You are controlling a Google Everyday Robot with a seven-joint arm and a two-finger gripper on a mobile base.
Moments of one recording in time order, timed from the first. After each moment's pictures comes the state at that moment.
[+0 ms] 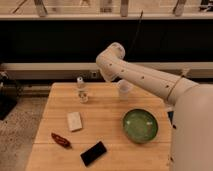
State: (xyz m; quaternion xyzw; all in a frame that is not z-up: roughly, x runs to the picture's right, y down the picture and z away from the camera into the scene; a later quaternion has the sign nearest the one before) arm 0.018 -0.051 0.841 -0.13 -0.07 -0.29 0.94
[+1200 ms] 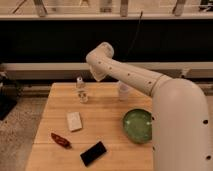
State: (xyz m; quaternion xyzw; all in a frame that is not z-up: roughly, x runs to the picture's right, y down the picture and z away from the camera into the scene) arm -0.053 -0.060 0.871 -0.13 -0.12 -0.36 0.92
